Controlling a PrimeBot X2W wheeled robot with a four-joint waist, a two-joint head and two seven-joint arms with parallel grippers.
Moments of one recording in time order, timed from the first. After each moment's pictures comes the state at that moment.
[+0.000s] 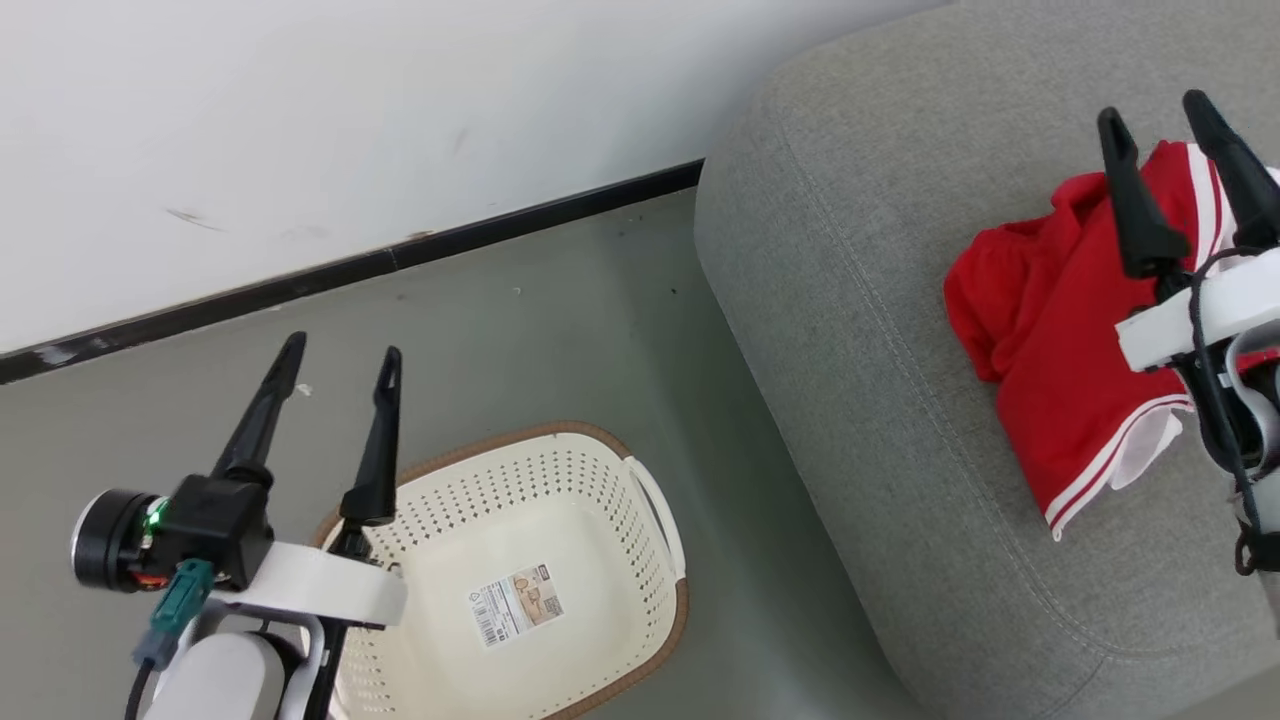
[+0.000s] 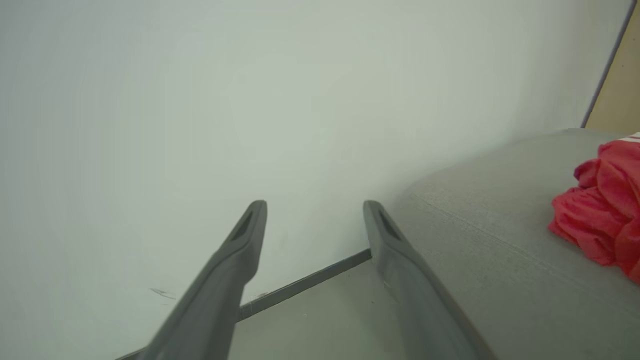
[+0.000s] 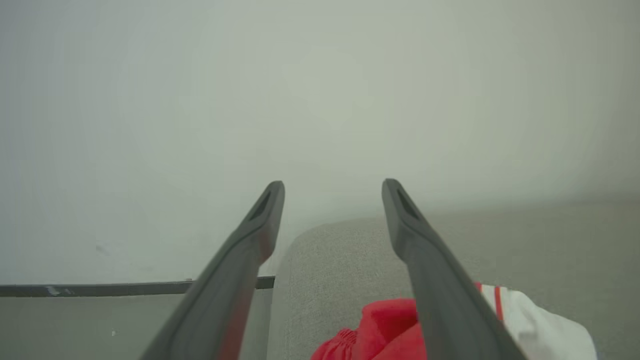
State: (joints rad) left arm -0.22 0.23 -0.27 -0.08 -0.32 0.17 -0.17; right arm -0.62 -0.34 0.16 0.36 0.37 0.13 -0.25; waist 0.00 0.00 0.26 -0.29
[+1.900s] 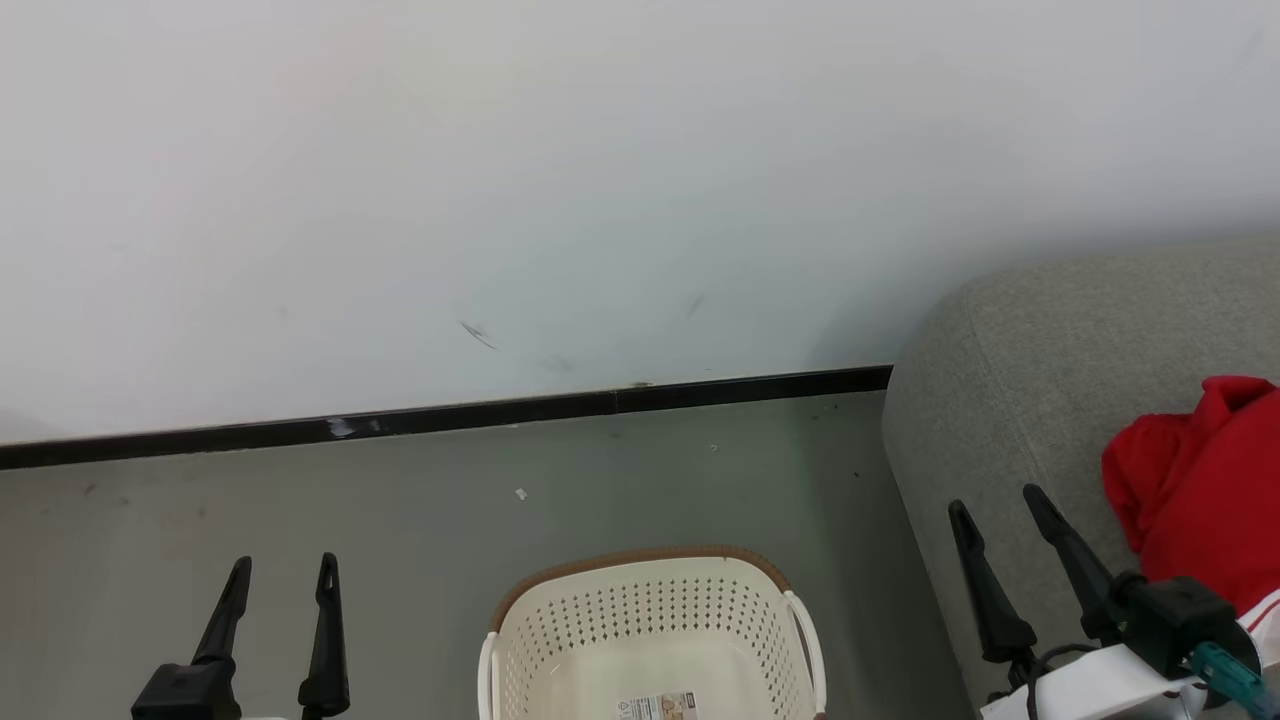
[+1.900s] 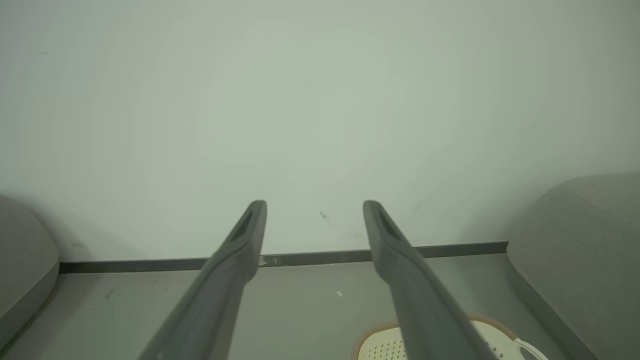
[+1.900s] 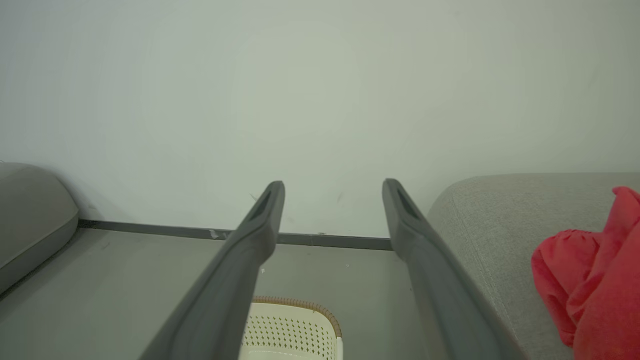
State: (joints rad) left arm 0.07 0.19 -0.17 0.03 -0.37 0.22 -0.25; right arm 0.06 -0.04 0.01 0.01 0.07 0.13 -0.26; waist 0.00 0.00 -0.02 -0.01
